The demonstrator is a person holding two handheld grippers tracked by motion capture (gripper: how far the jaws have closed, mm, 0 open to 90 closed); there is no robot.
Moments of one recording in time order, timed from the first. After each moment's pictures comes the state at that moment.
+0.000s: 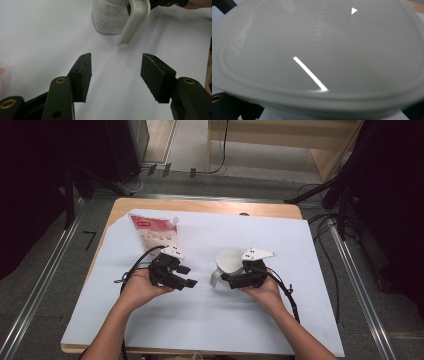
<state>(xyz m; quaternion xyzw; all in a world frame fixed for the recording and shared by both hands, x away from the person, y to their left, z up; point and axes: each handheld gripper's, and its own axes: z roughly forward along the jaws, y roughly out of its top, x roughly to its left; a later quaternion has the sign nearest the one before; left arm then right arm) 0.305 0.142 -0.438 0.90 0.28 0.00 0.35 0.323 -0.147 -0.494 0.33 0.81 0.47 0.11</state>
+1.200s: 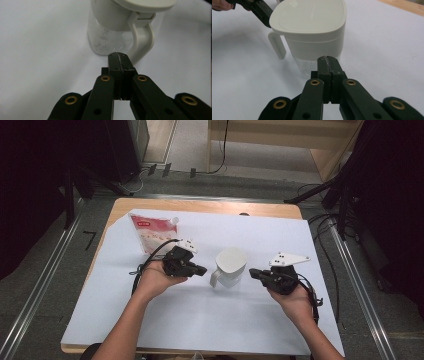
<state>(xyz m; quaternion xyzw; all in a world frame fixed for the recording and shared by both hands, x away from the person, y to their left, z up) 0.332 0.112 -0.442 0.89 0.25 -0.02 0.37 0.284 -0.208 -0.450 0.35 0.82 0.45 0.10</state>
